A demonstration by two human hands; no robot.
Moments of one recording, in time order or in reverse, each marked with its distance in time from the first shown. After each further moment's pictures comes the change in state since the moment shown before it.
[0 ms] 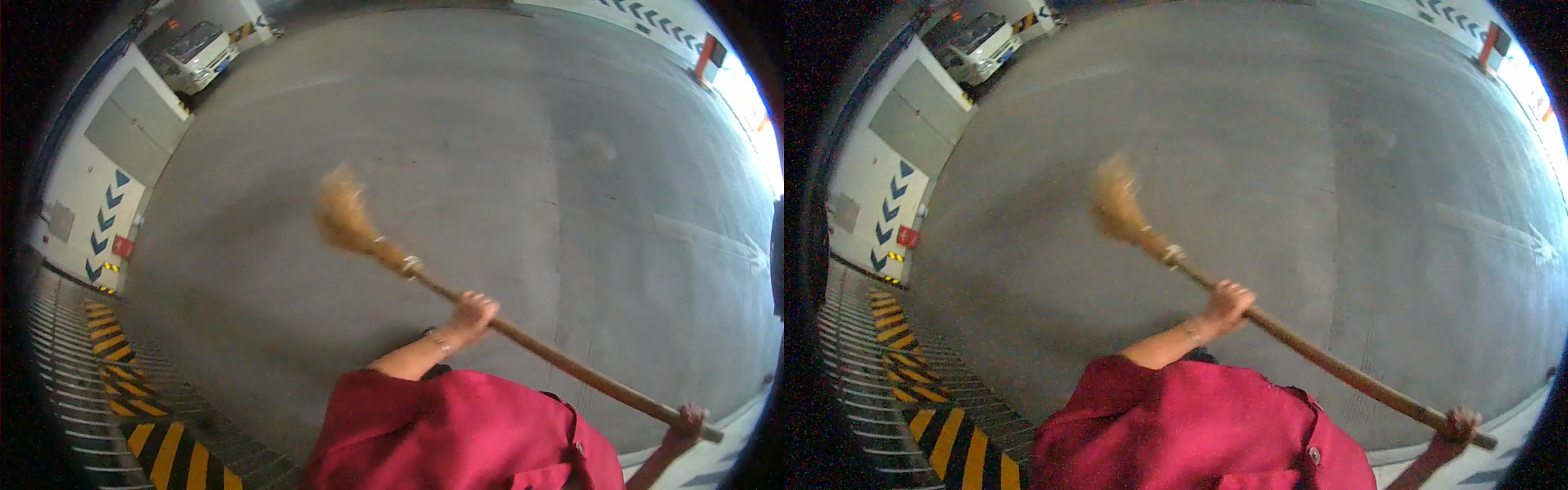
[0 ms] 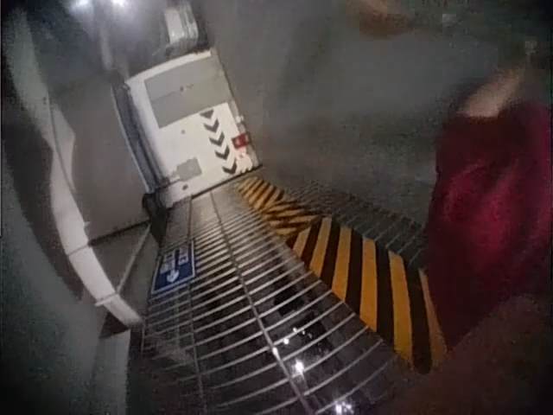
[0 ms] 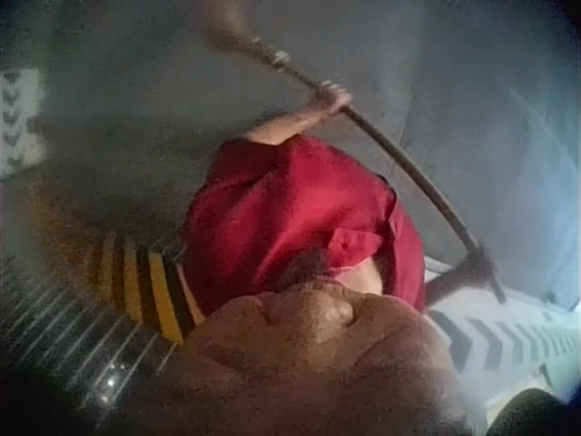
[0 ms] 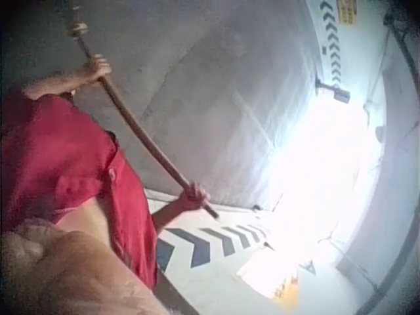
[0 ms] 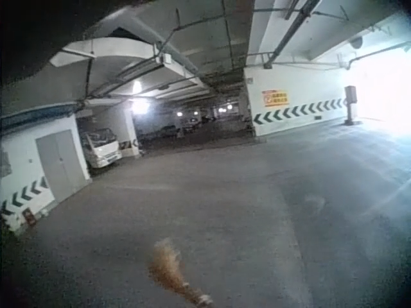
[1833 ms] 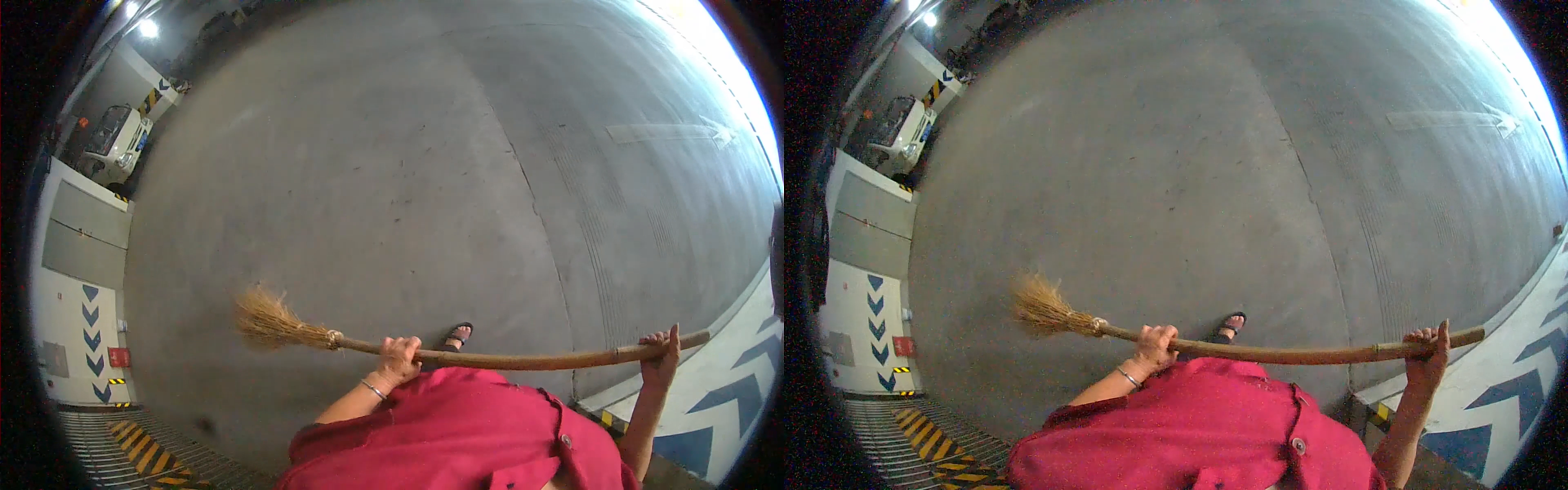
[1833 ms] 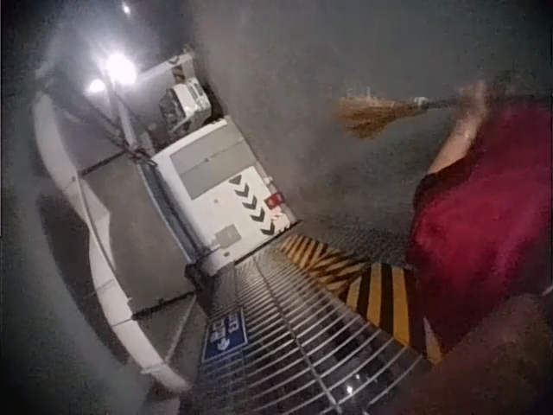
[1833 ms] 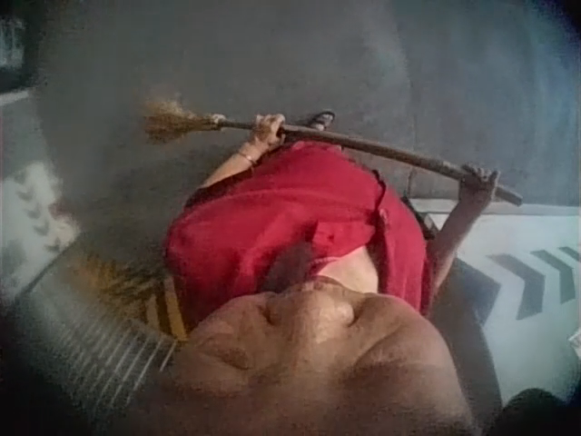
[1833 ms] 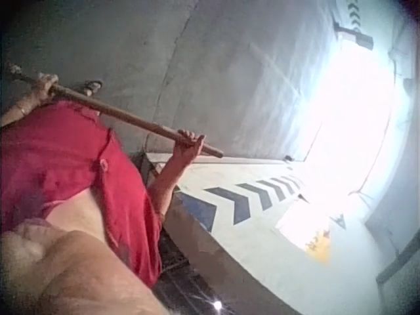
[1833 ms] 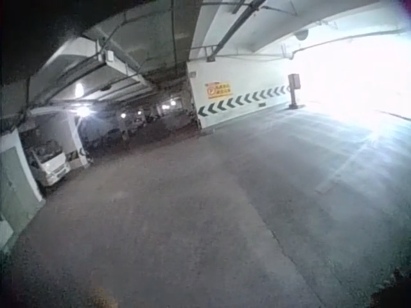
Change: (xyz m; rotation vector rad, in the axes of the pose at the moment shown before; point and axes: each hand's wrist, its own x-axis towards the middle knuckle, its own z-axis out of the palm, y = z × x) left_hand -0.138 -0.047 -0.108 -0.011 -0.402 -0.139; right_hand -0.052 0.101 0.128 -0.058 0.750 0.174
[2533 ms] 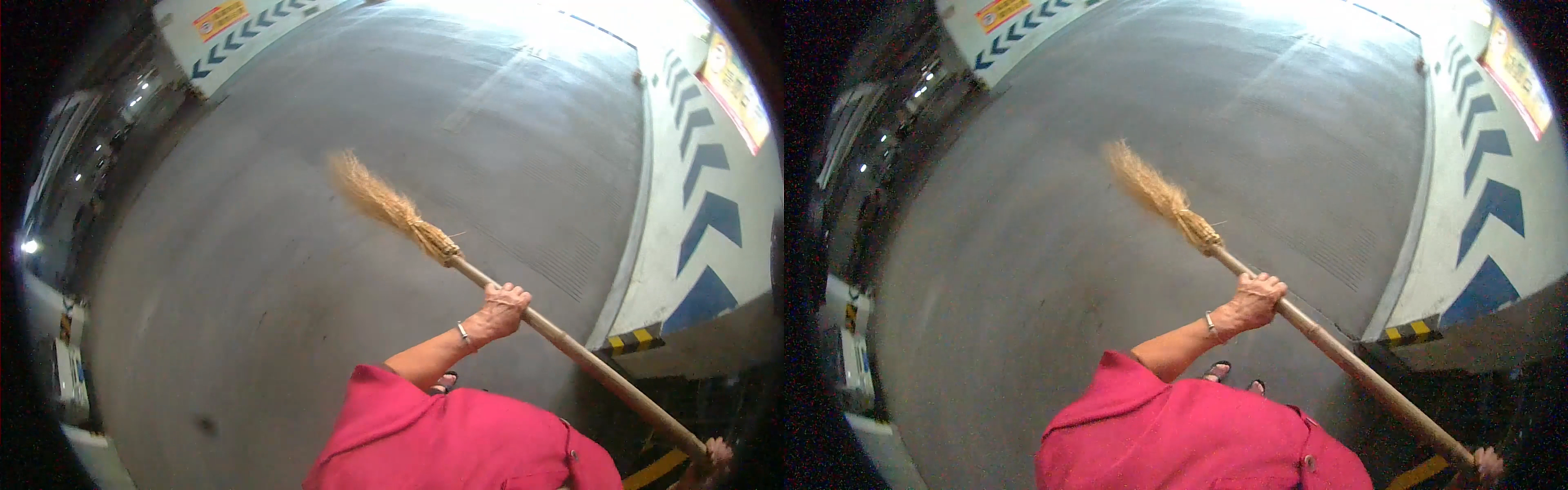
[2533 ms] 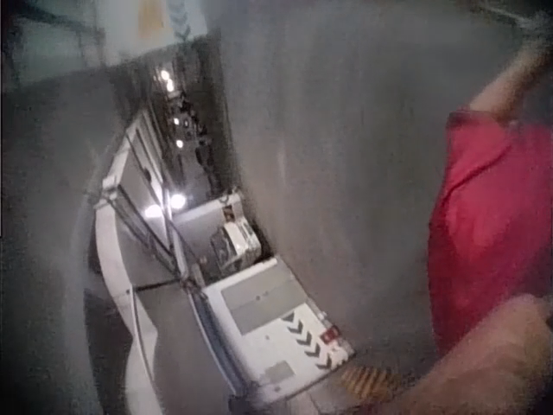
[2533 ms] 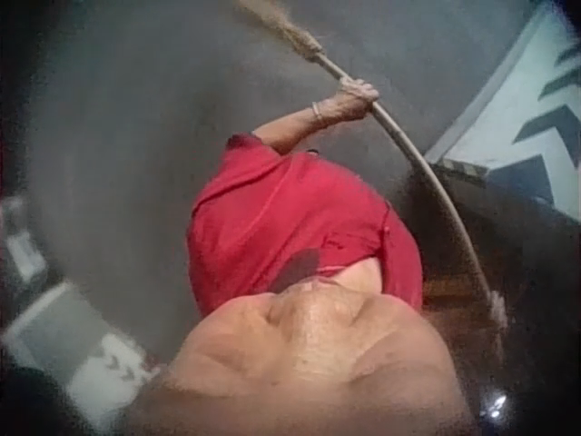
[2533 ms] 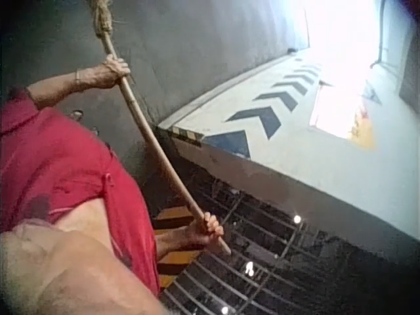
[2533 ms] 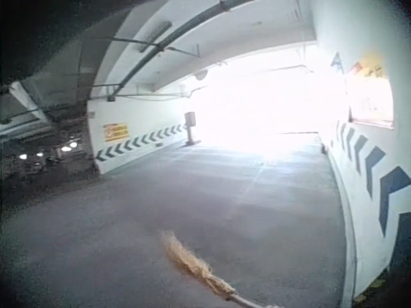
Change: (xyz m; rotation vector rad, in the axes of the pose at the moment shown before) left_hand 0.112 0.210 -0.005 0.000 -0.092 1.079; right_hand -0.484 -0.001 -0.078 -0.005 0.018 -1.154
